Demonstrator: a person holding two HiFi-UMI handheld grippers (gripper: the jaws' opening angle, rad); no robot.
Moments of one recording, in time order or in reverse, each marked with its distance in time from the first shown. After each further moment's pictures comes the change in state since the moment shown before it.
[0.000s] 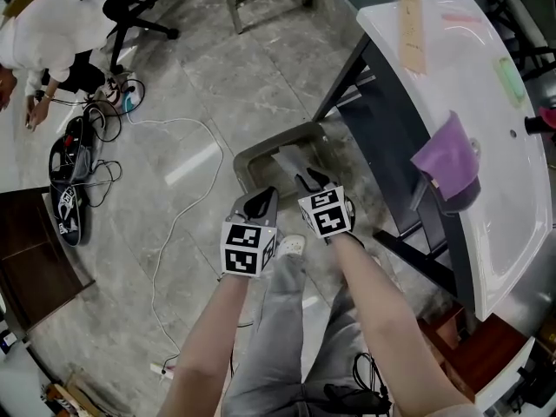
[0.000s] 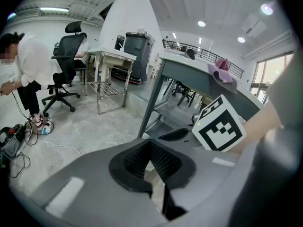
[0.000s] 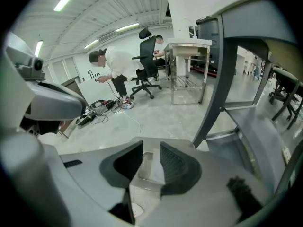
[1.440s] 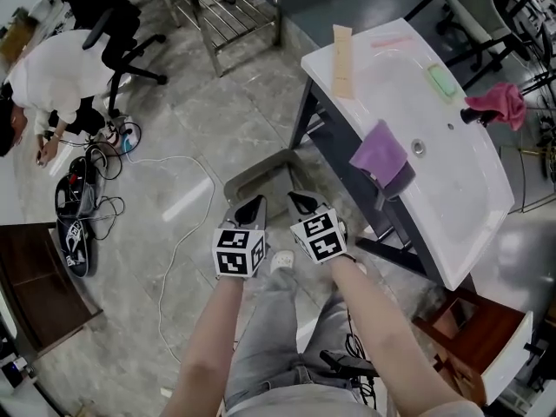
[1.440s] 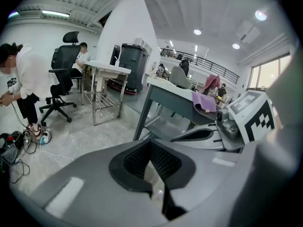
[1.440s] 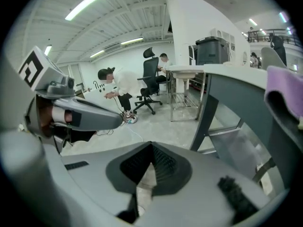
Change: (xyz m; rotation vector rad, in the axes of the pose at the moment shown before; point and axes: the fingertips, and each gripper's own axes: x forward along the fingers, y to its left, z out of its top) left arm -0.057 -0.050 0.087 0.003 -0.078 -0.036; right arm -0.147 0.022 0.077 -0.029 -0.137 -0.009
